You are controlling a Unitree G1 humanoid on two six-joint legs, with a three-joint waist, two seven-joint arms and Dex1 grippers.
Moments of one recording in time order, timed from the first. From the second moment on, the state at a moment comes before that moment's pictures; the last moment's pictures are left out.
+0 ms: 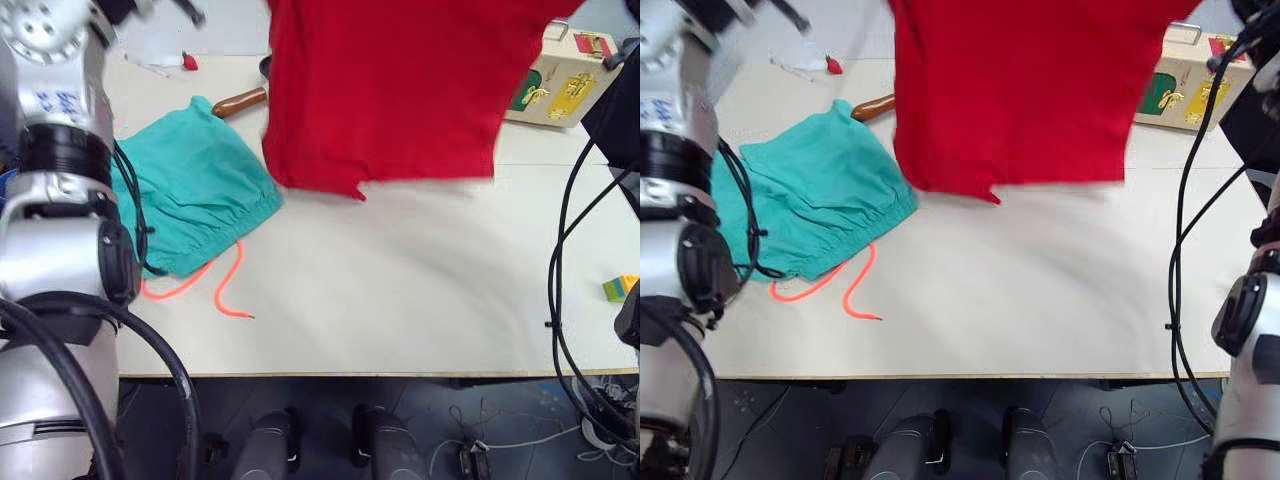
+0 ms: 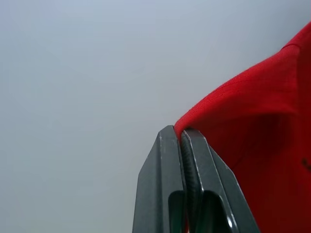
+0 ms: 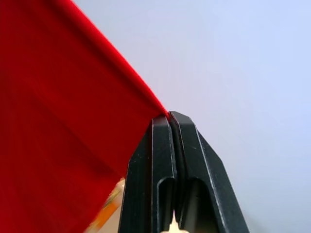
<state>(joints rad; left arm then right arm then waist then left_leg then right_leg) -1.61 0.65 0.07 1.08 -0.09 -0.54 -0.63 -1.32 -0.88 -0.20 0.99 0.11 -0.52 0.72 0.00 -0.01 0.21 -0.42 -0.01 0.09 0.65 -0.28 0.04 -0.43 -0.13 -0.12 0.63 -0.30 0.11</state>
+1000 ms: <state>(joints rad) 0.12 1.16 0.13 -0.33 -0.58 0.46 -1.29 0.13 -1.14 -0.24 0.11 0.52 0.29 1.38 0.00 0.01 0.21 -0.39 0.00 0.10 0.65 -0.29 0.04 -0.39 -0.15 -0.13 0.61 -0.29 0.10</state>
